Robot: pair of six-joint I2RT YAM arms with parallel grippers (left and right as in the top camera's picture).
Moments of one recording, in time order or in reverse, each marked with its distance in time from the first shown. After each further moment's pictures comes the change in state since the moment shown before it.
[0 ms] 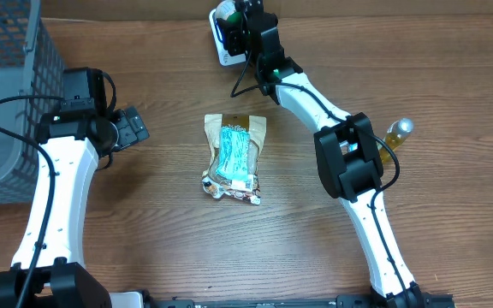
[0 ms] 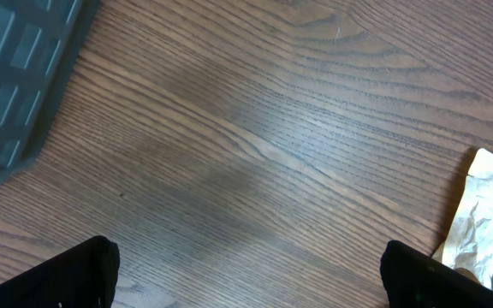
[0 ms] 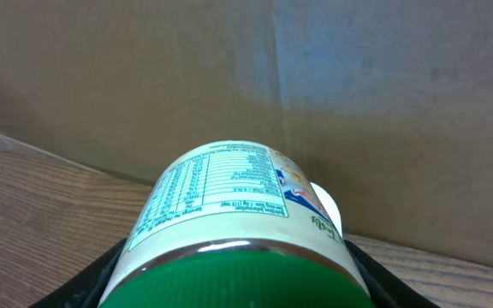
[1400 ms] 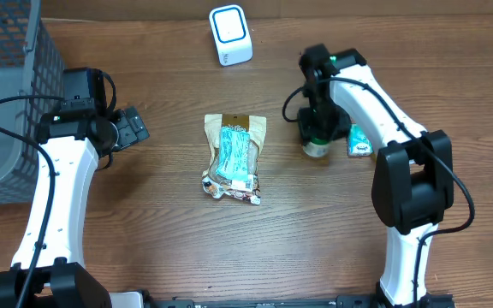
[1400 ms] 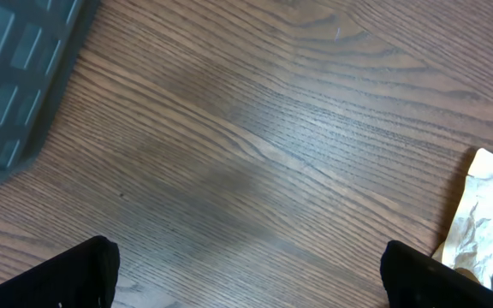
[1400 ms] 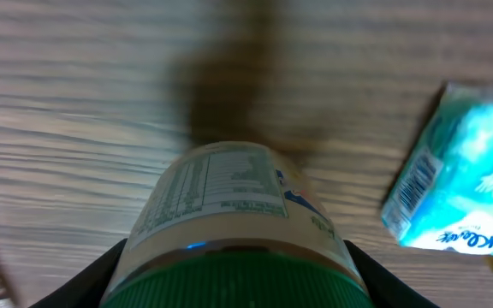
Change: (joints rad) left arm 0.000 0.000 0.000 0.000 0.000 0.000; right arm -0.145 -0.490 -0.432 -1.455 0.001 0.000
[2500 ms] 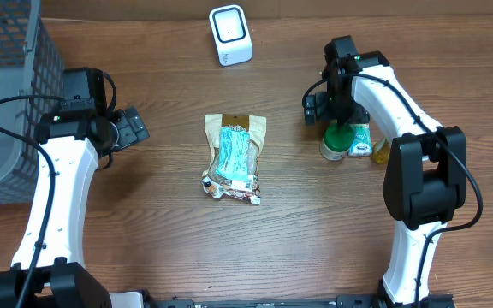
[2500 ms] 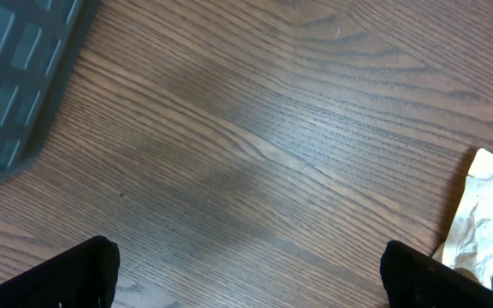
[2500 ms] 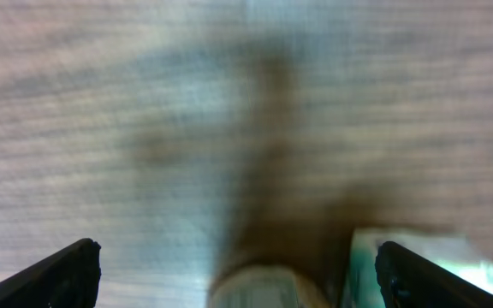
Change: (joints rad) left arm 0.000 0.000 0.000 0.000 0.000 0.000; right arm -0.092 0.004 -0.039 0.303 -0.003 0.001
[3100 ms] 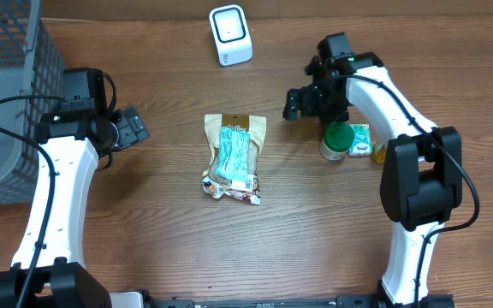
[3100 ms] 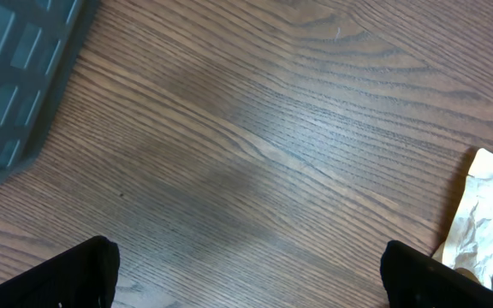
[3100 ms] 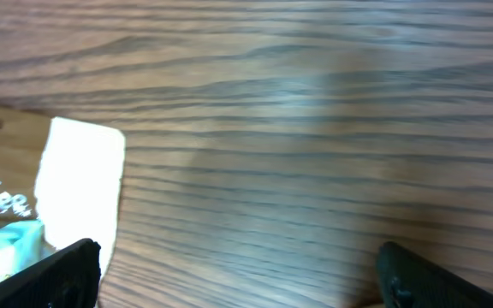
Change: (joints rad) left arm 0.000 0.000 0.000 0.000 0.000 0.000; right arm 0.042 0.000 0.000 0.059 -0.263 0.000
